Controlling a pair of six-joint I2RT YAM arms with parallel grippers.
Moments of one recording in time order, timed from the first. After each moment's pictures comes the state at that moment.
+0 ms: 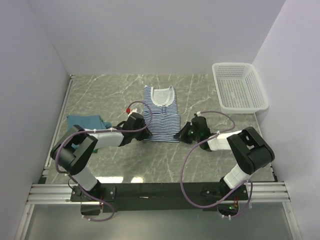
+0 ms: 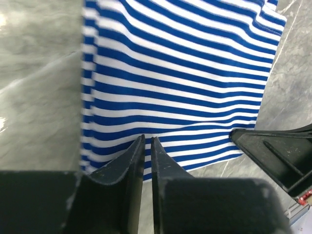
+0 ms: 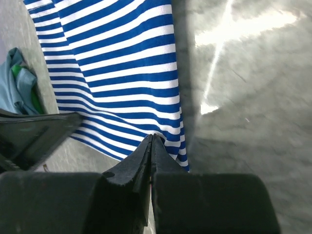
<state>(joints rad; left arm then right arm) -0.63 1.64 0.73 0.16 -0.02 -0.94 0.45 1.60 0.51 0.40 -0.22 0.97</state>
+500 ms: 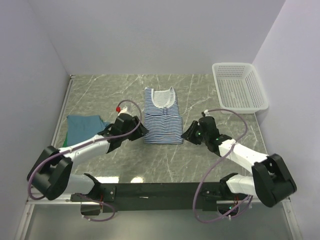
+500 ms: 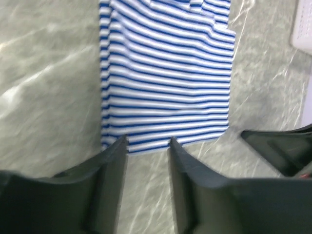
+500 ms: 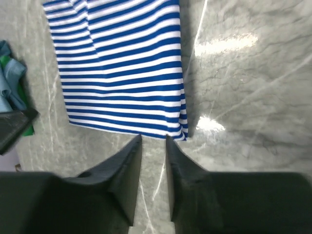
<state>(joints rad) -0.60 1.35 0.67 0.04 -0.02 -0.90 0.44 1.26 0.50 0.03 -0.13 0.85</state>
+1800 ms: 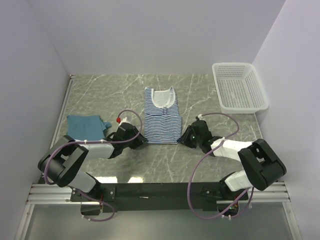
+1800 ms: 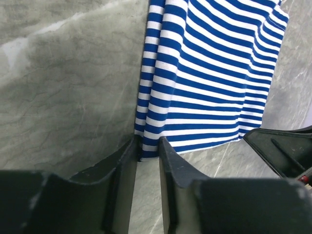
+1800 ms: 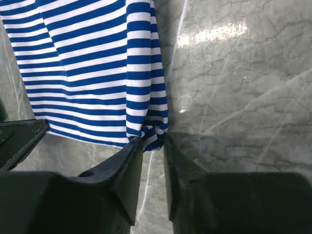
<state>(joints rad) -0.61 1.47 0.46 0.32 0.02 -1.03 0.51 1.40 0.46 0.17 -0.07 0.87</state>
